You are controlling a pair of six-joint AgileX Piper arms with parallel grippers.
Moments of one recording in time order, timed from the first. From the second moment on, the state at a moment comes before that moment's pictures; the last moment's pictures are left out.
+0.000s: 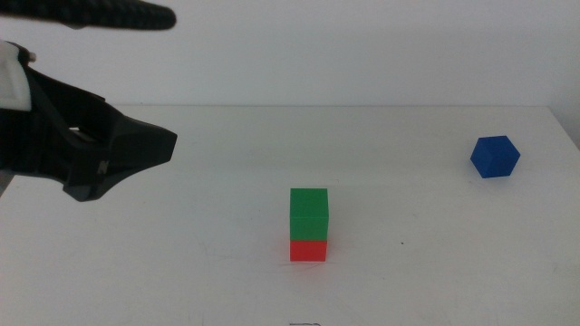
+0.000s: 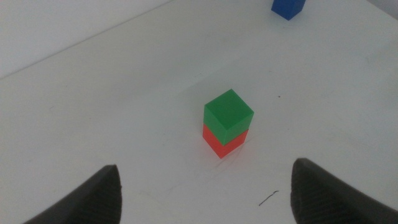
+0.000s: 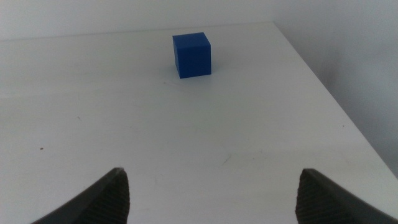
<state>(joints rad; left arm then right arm) -0.35 0.91 -1.11 -0.35 0.92 0.37 -0.05 -0.01 0.03 -0.07 0.35 0.11</state>
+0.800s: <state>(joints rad) -0.35 0.91 -1.11 -0.35 0.92 0.38 -0.05 0.84 -0.75 -0.10 0.88 0.11</state>
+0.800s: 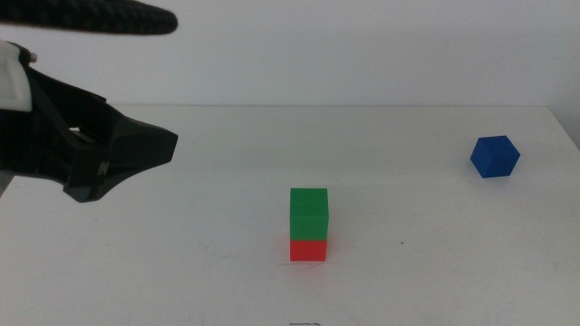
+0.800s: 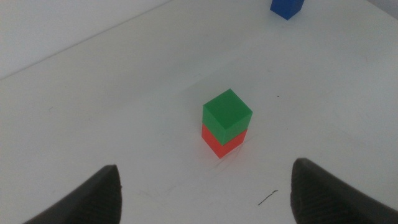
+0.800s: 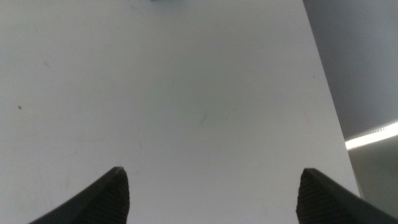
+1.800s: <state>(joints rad) -0.35 0.91 -1.11 -0.35 0.92 0.38 -0.05 1.40 -1.27 0.02 0.99 -0.01</state>
